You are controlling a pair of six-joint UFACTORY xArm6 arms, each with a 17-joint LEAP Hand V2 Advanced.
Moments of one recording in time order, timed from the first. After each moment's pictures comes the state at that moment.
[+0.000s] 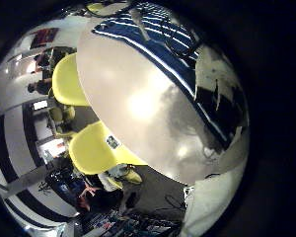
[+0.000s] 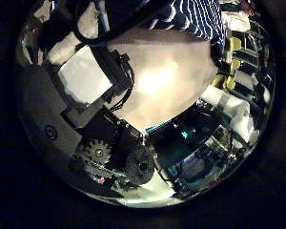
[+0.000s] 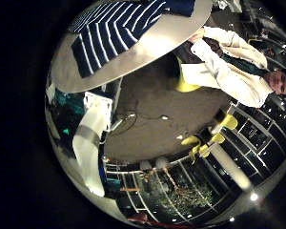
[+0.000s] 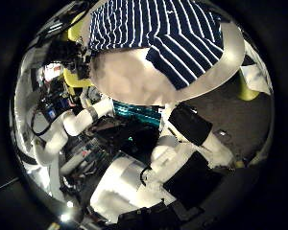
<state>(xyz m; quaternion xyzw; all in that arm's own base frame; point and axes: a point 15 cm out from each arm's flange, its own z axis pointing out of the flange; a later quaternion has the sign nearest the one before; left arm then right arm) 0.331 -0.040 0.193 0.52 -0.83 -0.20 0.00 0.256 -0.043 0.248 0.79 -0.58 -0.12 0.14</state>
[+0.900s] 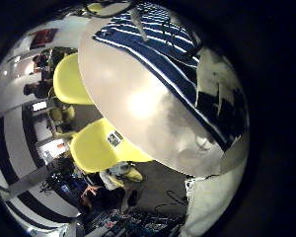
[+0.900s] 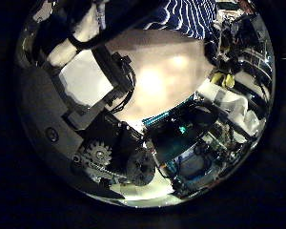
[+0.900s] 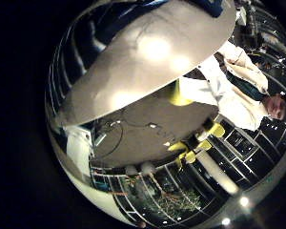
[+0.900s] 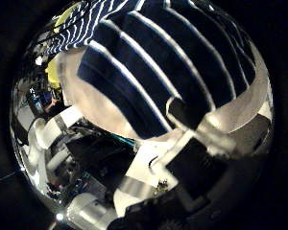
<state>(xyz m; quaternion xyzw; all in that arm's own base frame) 0.327 -0.035 0.213 0.52 -0.83 -0.20 0.01 0.303 -0.038 0.154 0.82 -0.54 -0.04 0.19</state>
